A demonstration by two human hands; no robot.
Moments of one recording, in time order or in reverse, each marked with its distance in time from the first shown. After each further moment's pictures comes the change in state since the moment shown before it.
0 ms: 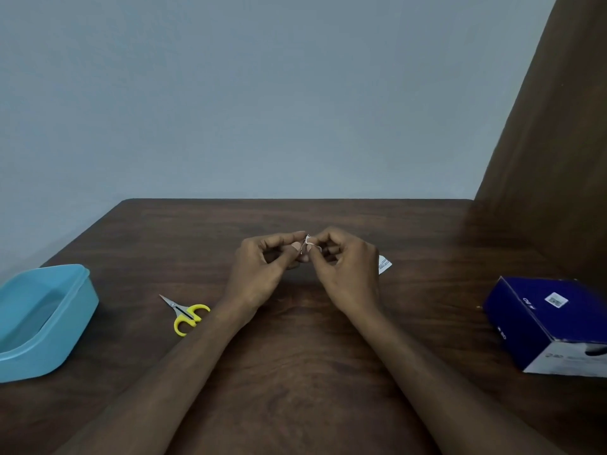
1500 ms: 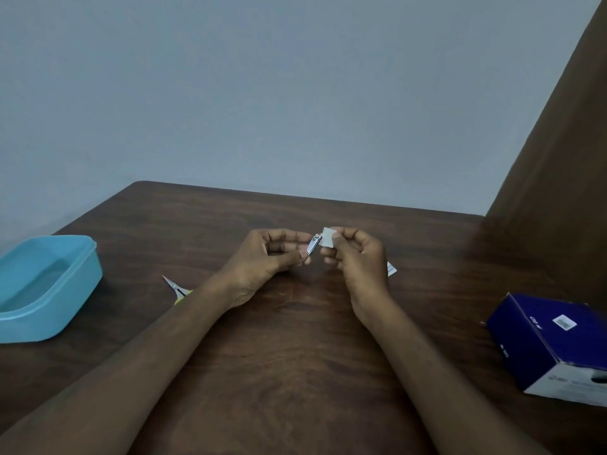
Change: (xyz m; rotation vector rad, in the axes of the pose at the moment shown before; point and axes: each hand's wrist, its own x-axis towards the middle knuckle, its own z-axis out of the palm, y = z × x) left_hand 0.006 -0.003 -0.014 -0.129 -0.156 -0.155; right_hand 0.014 0.015 0.005 0.494 0.006 0.471
